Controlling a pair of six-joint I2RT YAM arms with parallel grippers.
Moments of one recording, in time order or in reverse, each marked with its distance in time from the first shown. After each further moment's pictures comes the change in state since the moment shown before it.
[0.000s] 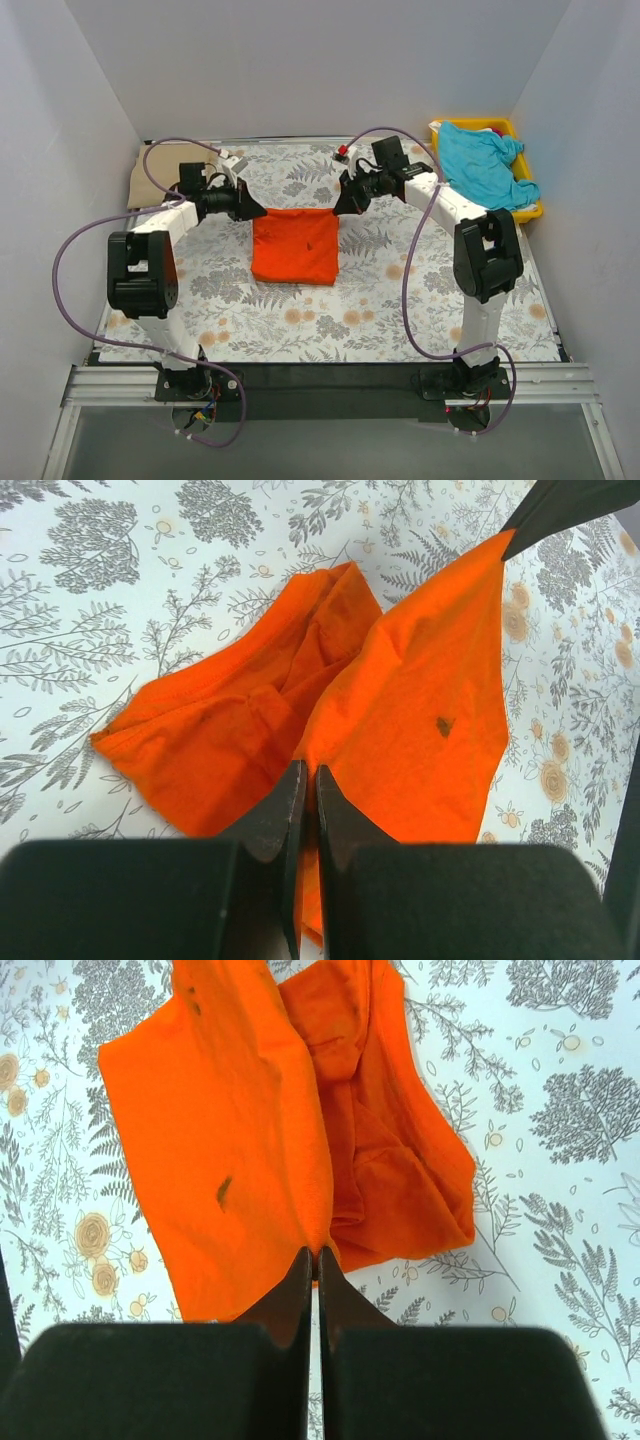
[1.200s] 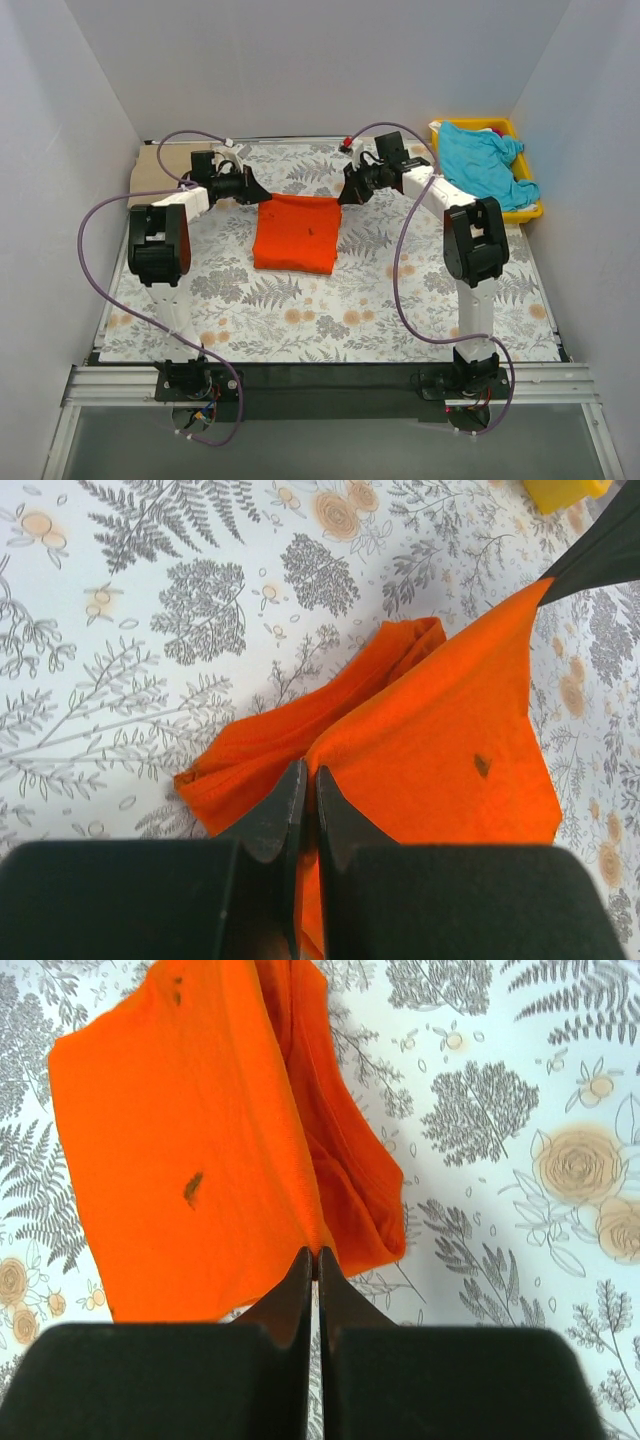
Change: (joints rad) left arm -0.002 0.290 0.221 0.150 -0.026 -0.158; right arm -0.047 0.161 0.145 0.042 0.048 0.037
